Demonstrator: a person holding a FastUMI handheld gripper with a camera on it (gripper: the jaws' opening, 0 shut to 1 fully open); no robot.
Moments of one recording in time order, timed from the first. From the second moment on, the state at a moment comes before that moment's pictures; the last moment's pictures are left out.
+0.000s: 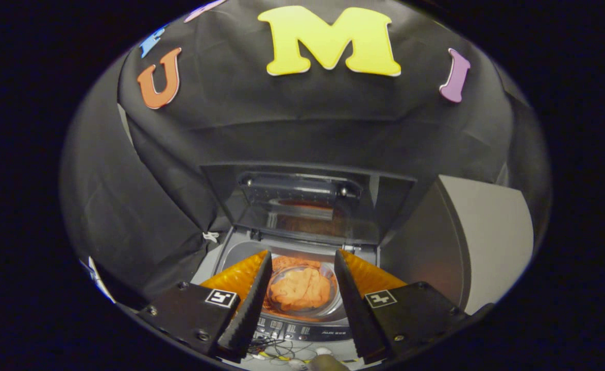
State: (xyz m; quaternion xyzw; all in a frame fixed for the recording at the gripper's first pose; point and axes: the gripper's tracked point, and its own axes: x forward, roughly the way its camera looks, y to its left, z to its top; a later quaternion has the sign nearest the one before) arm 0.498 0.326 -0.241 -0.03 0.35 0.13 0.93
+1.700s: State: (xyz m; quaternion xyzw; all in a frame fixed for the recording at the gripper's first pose) arm 0.679 0.386 -0.180 0.02 0.33 0.10 0.94
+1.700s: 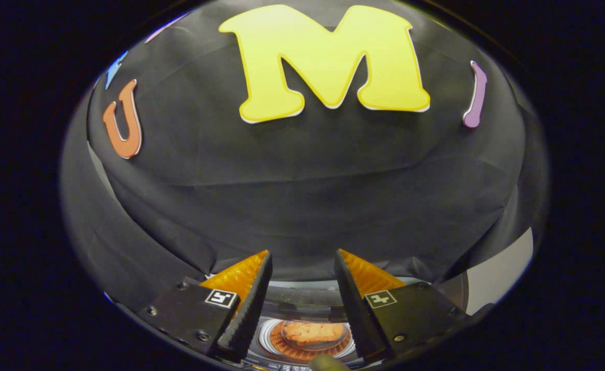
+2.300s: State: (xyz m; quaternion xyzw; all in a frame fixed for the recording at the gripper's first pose) arm 0.684 0.384 -0.249 0.01 0.38 0.08 0.92
